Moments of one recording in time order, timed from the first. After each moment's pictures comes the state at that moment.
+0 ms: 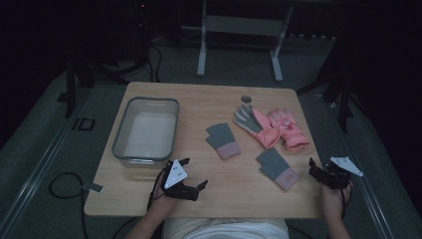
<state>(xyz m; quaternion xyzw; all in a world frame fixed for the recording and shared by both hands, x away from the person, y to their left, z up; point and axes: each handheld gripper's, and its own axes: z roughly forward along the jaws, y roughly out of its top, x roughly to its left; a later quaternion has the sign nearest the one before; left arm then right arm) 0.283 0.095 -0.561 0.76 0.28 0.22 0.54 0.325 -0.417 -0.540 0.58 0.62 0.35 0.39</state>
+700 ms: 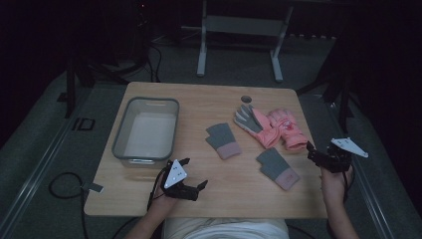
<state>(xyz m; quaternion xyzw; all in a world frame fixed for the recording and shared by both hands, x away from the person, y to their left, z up) 0.283 0.095 -0.561 0.76 0.28 0.22 0.54 0.343 -0.389 -0.472 0.55 0.64 0.38 0.38</state>
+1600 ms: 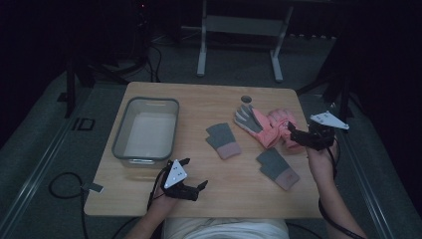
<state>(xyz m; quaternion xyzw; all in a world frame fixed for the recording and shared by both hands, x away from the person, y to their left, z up) 0.283 0.095 -0.561 0.76 0.28 0.22 0.54 0.379 -0.322 -0.414 0.46 0.70 0.39 0.38</state>
